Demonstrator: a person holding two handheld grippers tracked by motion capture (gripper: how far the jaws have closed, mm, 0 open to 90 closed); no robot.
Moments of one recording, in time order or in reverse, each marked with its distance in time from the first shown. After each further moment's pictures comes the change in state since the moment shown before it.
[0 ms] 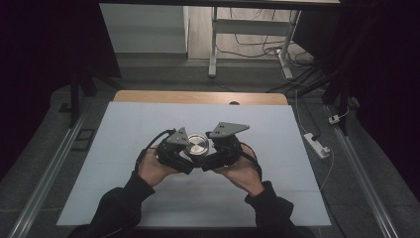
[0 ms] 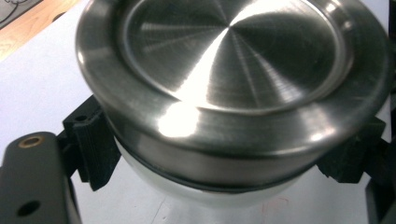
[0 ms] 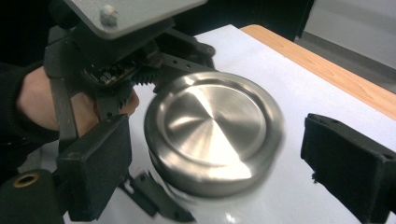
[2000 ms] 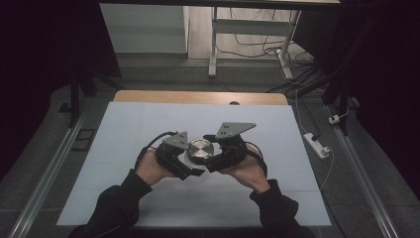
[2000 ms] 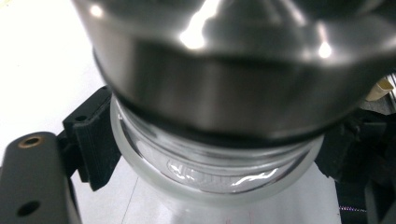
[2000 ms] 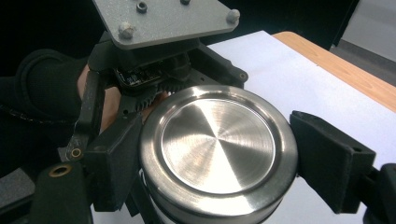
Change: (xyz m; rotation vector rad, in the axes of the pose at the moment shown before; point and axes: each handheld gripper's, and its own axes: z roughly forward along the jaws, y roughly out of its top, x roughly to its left) left arm 0.003 -0.004 -0.001 -0.026 -0.214 0.076; right arm -0.006 0.001 -0.016 -0.023 0.140 -0.023
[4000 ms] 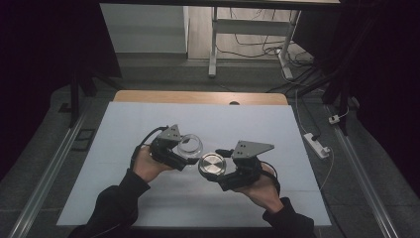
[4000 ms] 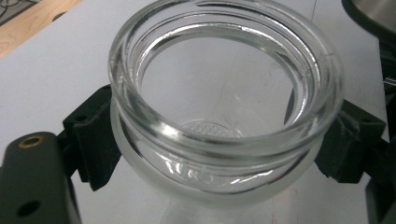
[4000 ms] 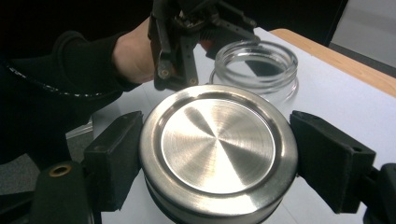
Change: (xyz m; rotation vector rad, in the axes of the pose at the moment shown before) left arm 0.016 -0.012 -0.010 -0.021 0.180 -0.094; right arm 0.023 -0.039 -0.033 -0.037 -0.019 0.011
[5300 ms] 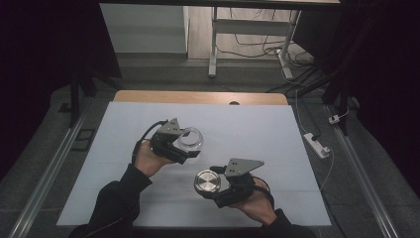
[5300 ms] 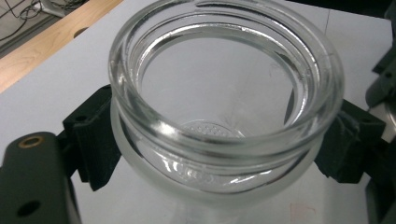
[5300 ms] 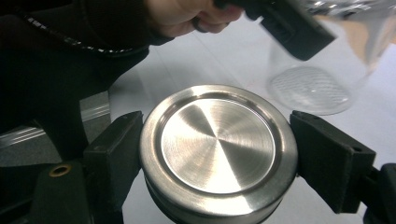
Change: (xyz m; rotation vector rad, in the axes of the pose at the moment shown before) left arm 0.011 0.010 0.000 -0.042 0.038 -0.006; right arm 0.019 -0.038 0.021 0.046 0.060 -0.006
